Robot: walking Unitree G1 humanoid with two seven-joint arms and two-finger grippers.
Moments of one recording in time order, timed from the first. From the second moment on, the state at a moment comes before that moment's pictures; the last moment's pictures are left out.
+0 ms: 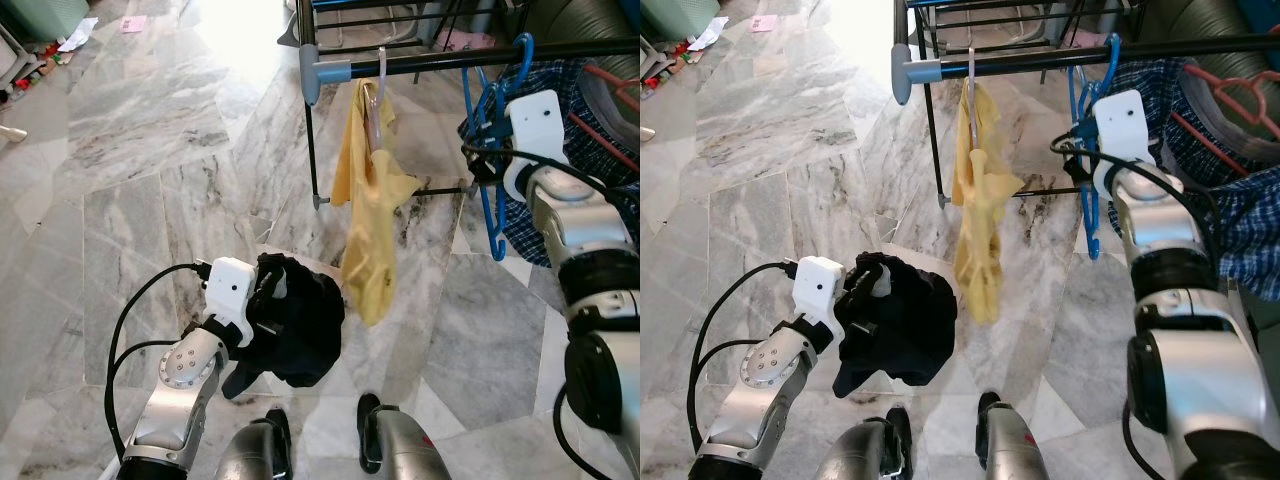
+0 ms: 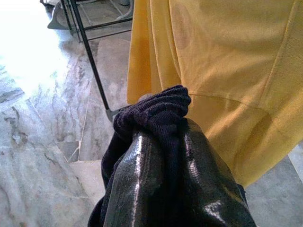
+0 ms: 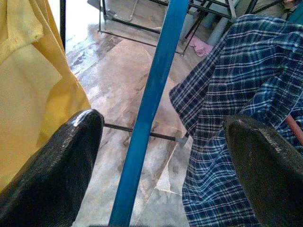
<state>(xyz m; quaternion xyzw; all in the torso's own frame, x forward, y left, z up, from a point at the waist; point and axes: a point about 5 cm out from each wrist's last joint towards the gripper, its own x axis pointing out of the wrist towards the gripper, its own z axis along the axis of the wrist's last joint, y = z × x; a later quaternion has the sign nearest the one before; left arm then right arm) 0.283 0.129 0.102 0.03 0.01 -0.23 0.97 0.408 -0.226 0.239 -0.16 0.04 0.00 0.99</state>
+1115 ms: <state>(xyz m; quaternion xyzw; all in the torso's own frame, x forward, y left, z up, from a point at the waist) 0.282 0.126 0.100 0.03 0.01 -0.23 0.97 0.411 -0.212 0.219 -0.14 0.06 -0.03 0.99</state>
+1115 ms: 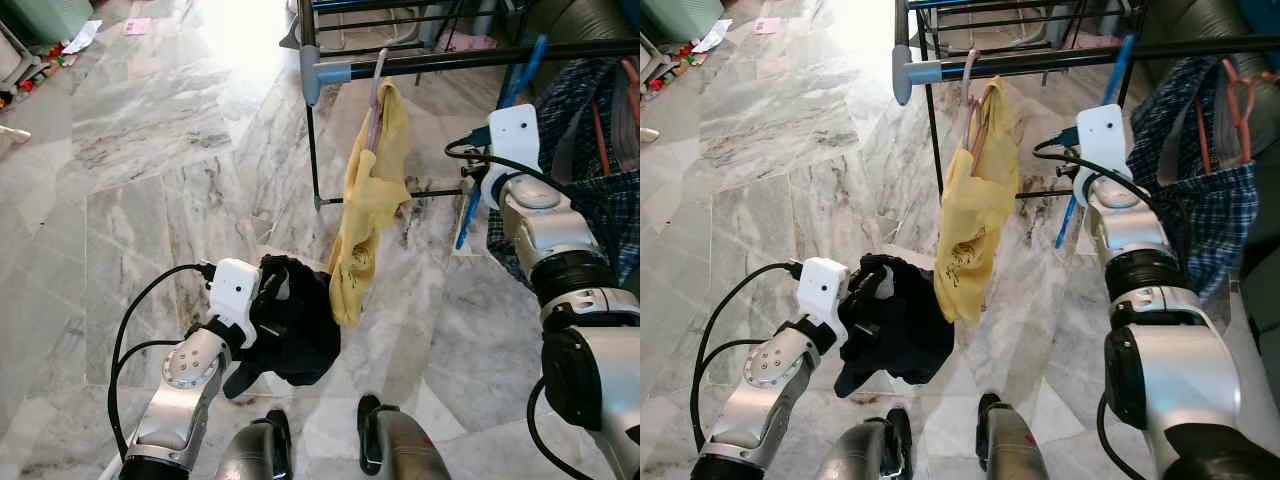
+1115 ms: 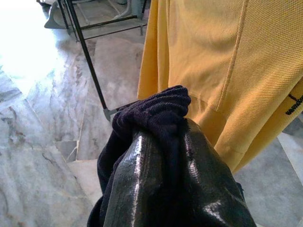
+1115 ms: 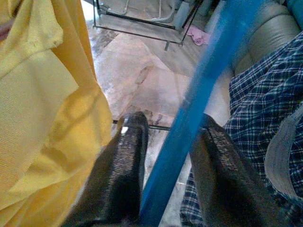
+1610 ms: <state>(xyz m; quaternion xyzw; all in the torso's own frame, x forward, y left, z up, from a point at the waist) 0.284 0.123 0.097 0.04 0.02 -0.24 0.97 0.400 -0.225 0.200 -0.15 0.07 -0.01 0.99</state>
